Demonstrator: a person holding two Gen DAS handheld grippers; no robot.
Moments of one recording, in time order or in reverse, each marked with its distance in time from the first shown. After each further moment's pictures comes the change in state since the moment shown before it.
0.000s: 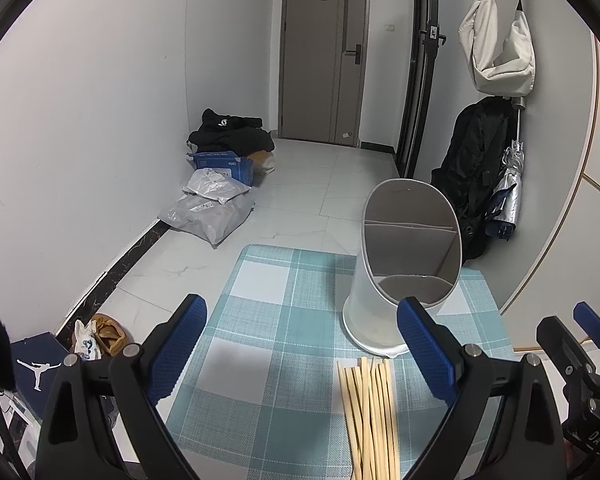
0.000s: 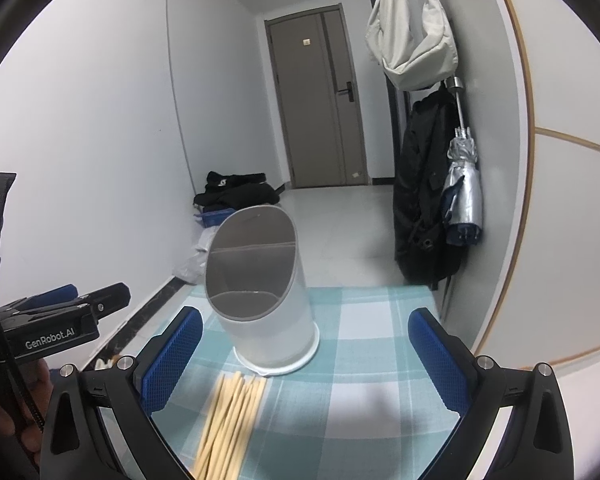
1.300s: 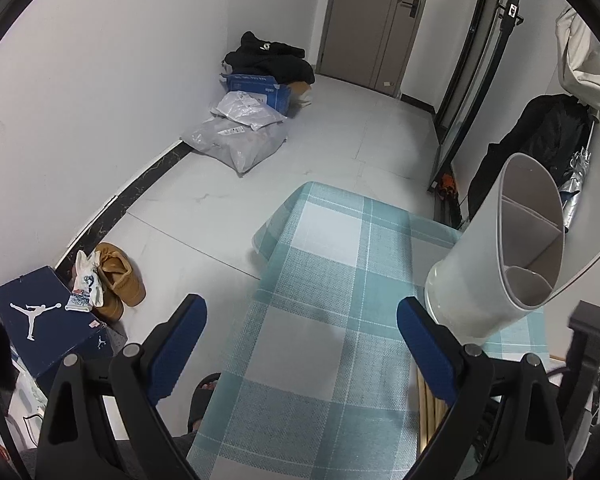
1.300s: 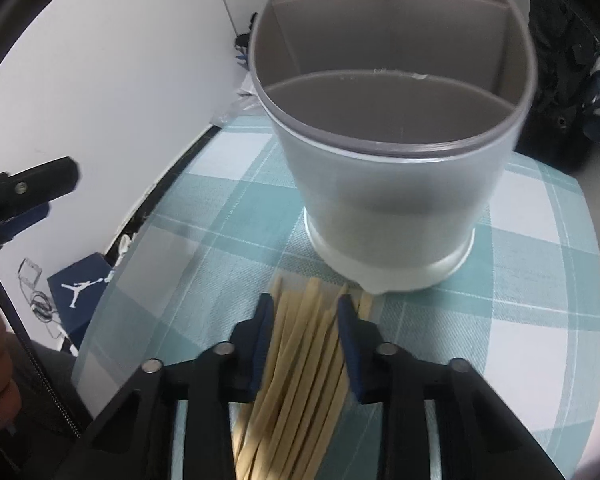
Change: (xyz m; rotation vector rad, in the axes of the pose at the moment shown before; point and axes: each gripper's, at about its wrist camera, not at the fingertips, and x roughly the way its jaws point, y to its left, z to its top) left arm 0.065 0.067 -0.005 -0.160 0.257 0.036; right arm 0.161 0.069 -0.066 -0.095 0.599 0.162
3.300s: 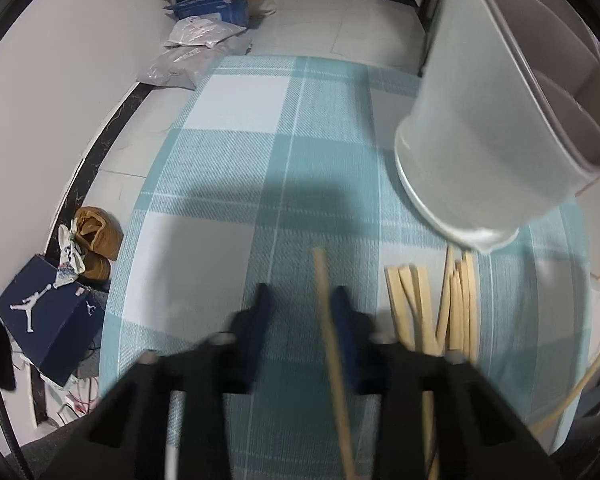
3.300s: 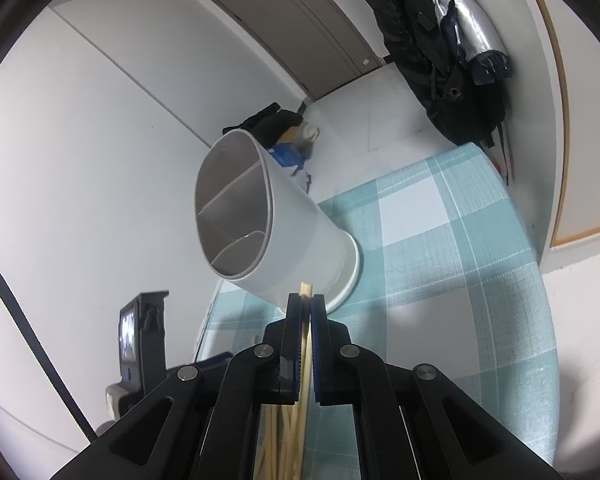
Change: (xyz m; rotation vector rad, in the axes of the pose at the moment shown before) left arm 0.060 -0.054 -0.034 0.155 0.335 0.034; right arm -0.135 -0.127 -0.036 0.434 -0.288 0.251
